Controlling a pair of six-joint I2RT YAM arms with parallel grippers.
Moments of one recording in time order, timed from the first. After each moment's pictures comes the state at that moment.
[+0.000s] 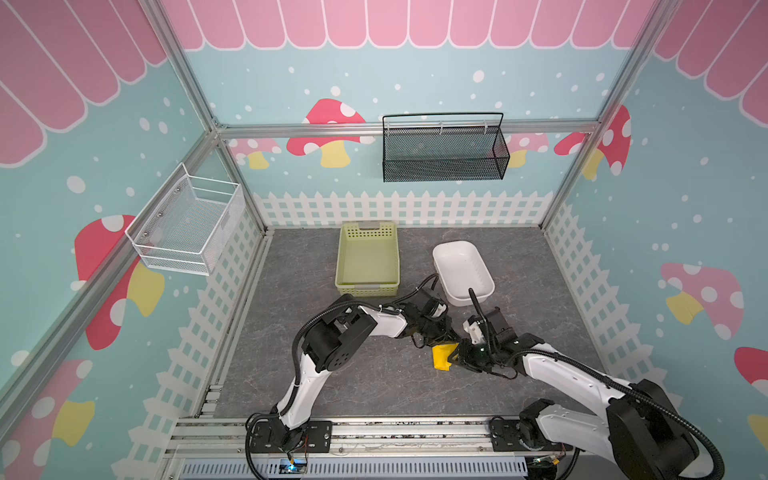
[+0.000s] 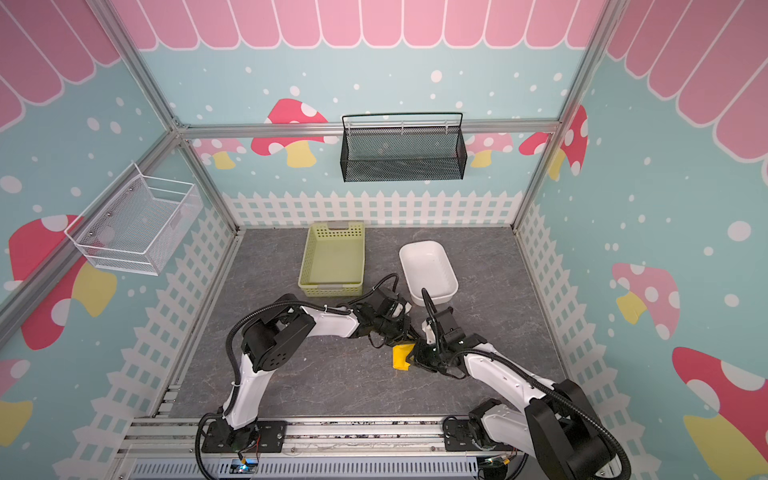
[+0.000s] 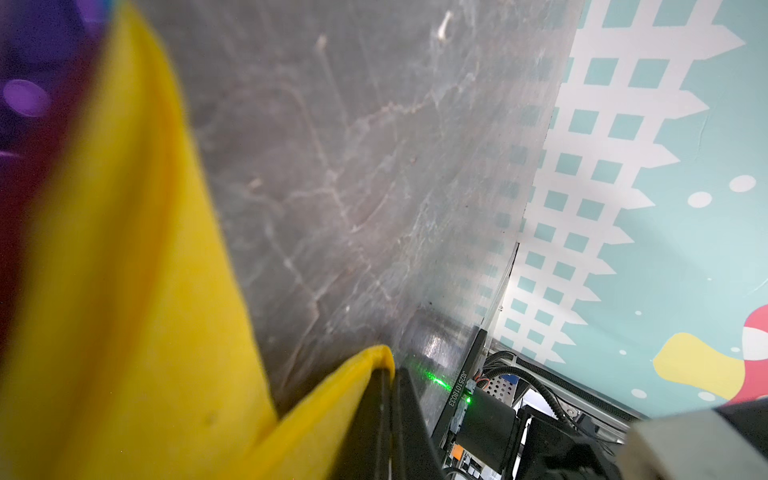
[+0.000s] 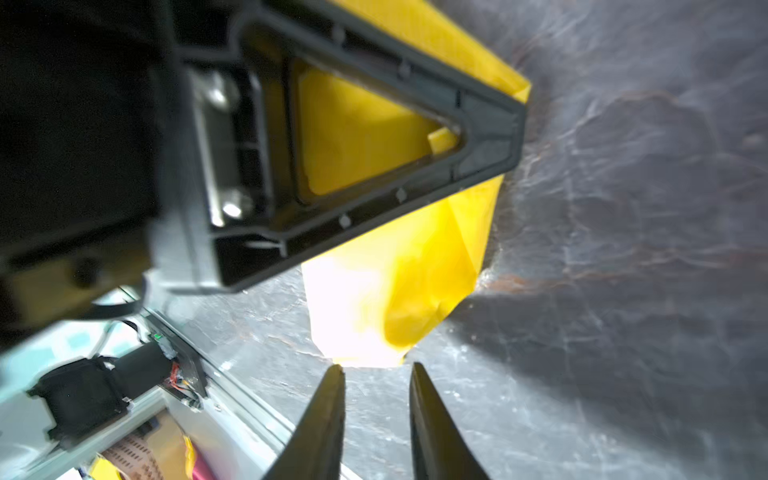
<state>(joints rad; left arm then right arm) -0.84 2.20 1.26 0.16 0.69 -1.08 0.49 1.14 0.49 -0.44 -0.43 0.74</state>
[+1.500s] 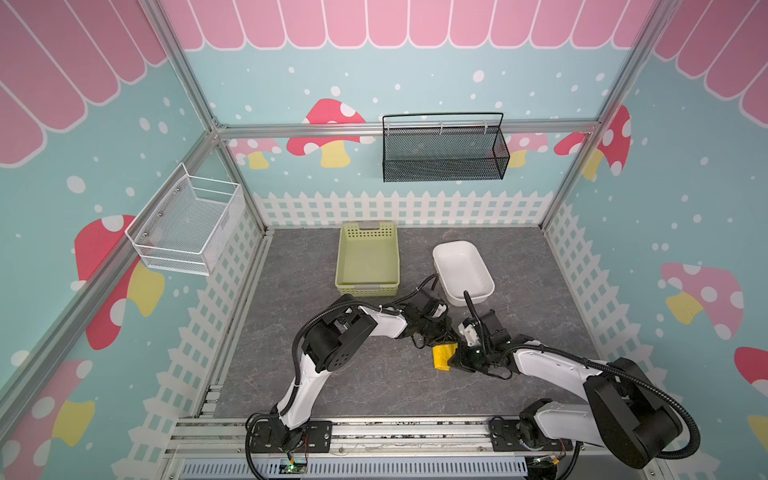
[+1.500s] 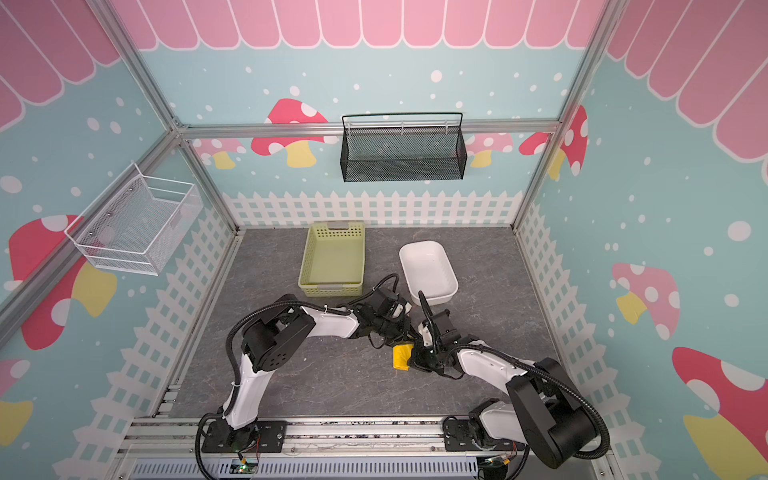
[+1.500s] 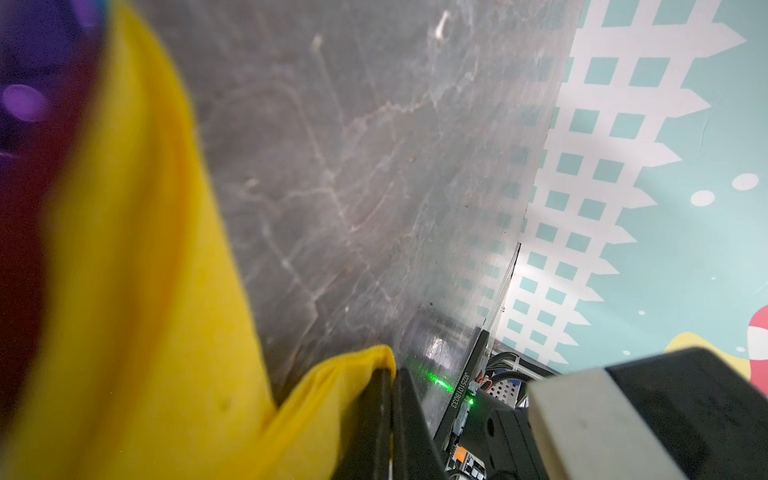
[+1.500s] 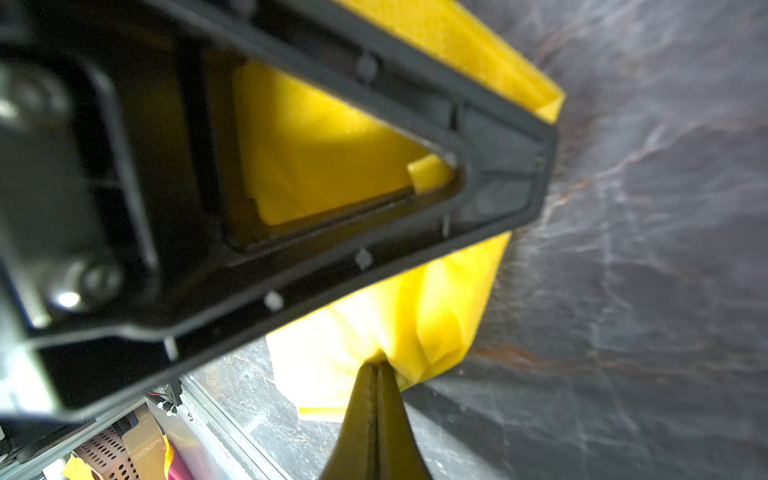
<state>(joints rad) -0.84 2.19 1.26 0.15 0.68 -1.06 0.49 1.29 0.44 -0.28 -0.45 0.68</state>
